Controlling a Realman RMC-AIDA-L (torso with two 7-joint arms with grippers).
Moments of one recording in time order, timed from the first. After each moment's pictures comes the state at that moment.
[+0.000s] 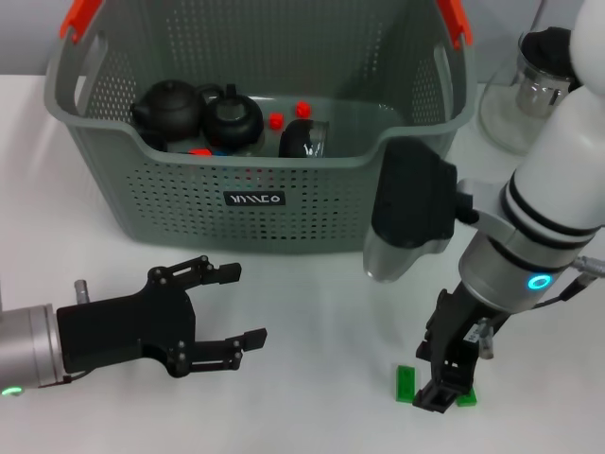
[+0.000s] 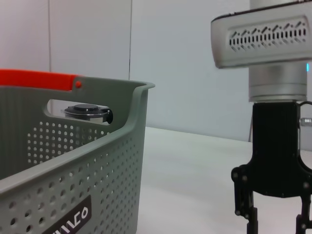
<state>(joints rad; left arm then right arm) -0.40 -2.16 0.45 0.60 2.16 1.69 -0.93 0.82 2.11 -1.71 -1.14 -2.48 -1.66 2.39</state>
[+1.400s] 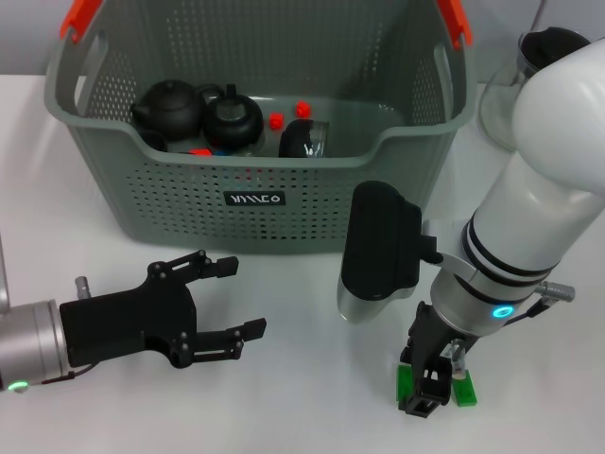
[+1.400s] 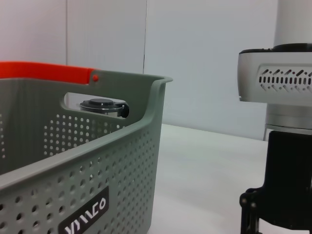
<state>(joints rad) -0.40 -2.16 0.45 0.59 2.15 1.65 -0.94 0.82 2.11 -1.90 -1.07 -2.47 -1.47 2.41</state>
